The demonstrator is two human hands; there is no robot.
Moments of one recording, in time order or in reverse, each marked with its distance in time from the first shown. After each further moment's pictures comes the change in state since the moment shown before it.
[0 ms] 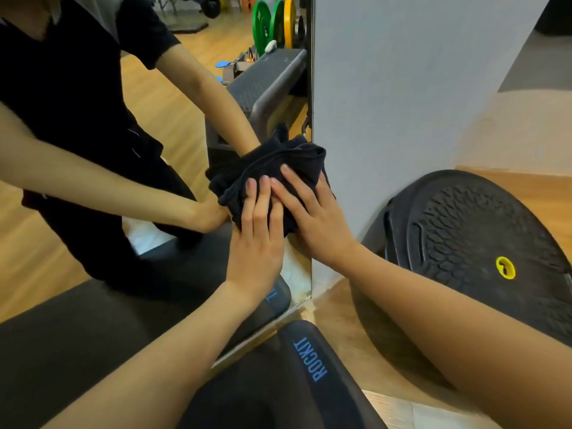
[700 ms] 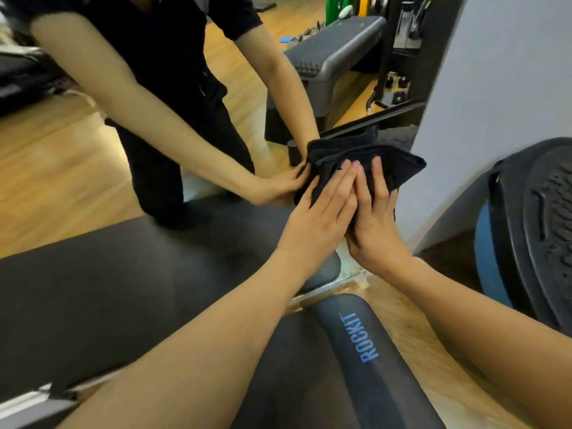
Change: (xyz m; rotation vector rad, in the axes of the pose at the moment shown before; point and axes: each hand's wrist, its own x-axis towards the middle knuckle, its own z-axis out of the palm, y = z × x) left_hand -0.112 -0.036 0.052 0.161 -0.068 0.235; right_hand -0.118 -0.068 0.086 0.099 -0.185 0.180
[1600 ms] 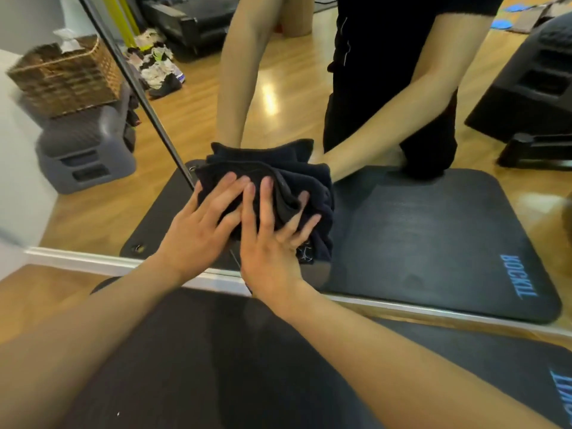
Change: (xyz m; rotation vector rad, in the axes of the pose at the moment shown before) left_hand -0.431 -0.301 -0.228 0.307 -0.165 -0.237; right_hand -0.013 -0.530 0.178 0.315 -0.028 -0.155
